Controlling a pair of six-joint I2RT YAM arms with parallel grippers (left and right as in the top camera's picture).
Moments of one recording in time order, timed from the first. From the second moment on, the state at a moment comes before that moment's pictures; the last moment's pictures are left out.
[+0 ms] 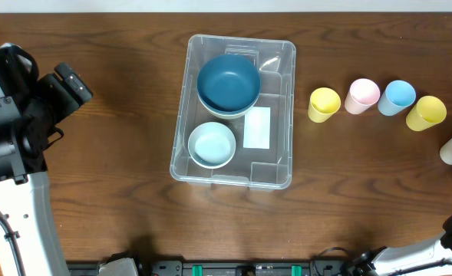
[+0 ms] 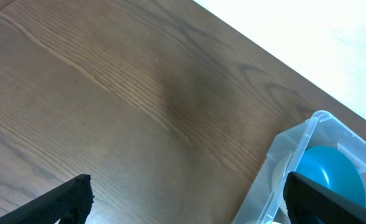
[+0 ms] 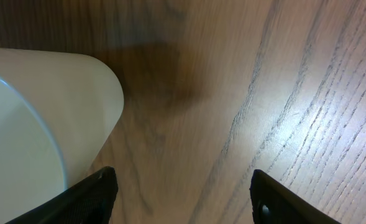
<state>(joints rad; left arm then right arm) 0.27 1.27 1.61 -1.13 0.01 -0.36 -0.92 1.84 1.32 -0.89 -0.03 0.52</state>
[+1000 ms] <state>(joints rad) 0.27 1.27 1.61 -1.13 0.01 -0.36 -0.75 1.84 1.48 -0.93 -0.05 0.44</state>
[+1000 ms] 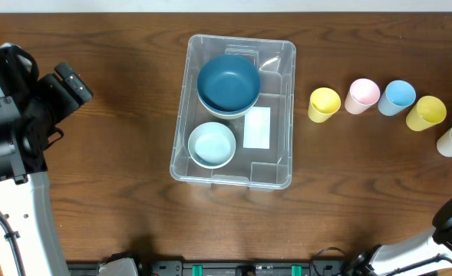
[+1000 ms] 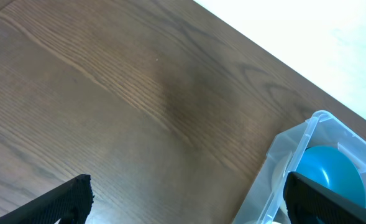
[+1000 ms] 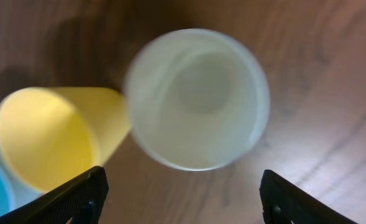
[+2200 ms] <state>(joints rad) 0.27 1.27 1.61 -1.13 0.01 -0.36 -0.81 1.84 1.27 -0.81 0.07 0.47</state>
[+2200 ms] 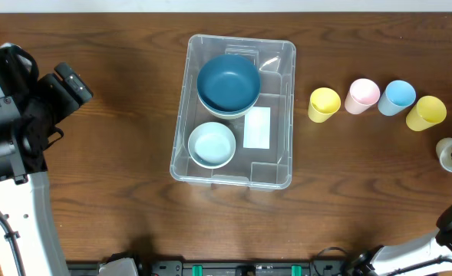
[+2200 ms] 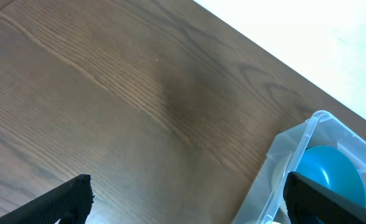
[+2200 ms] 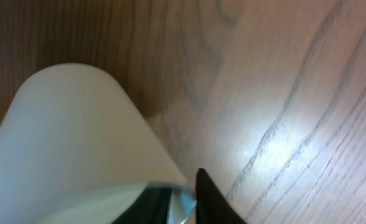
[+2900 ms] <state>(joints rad) 0.27 1.27 1.61 -1.13 0.01 -0.36 -0.57 1.57 1.28 -0.88 0.05 0.51</state>
